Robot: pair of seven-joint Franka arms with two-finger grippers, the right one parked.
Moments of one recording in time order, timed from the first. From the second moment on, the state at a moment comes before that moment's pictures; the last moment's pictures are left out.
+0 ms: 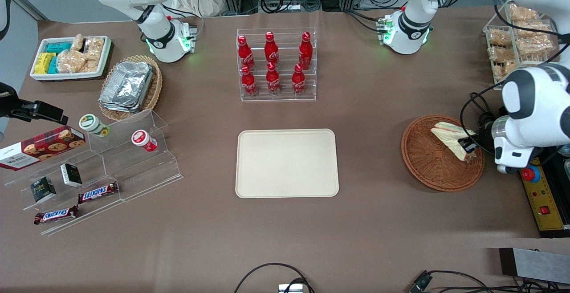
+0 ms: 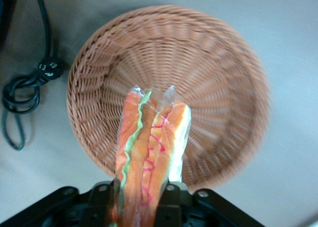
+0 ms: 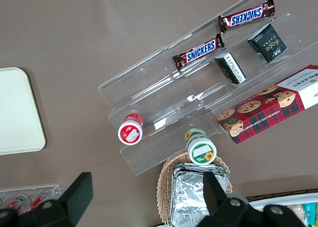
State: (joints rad) arm -0.04 0.24 0.10 -1.83 -0.04 1.82 -0.49
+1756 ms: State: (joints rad) arm -0.39 0.80 -0.22 -1.36 0.04 1.86 -0.57
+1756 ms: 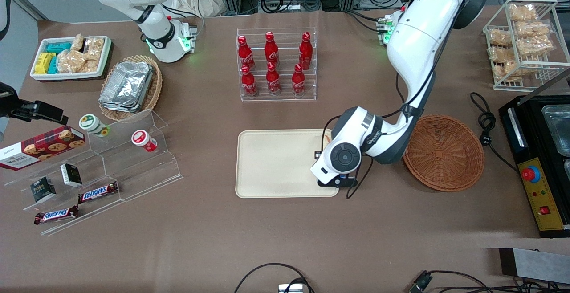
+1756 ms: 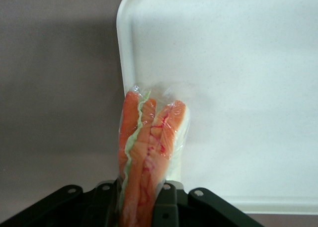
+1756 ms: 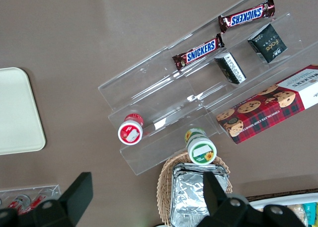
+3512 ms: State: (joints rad) arm -0.16 0.04 -0.16 -1.87 0.08 1.75 -0.45
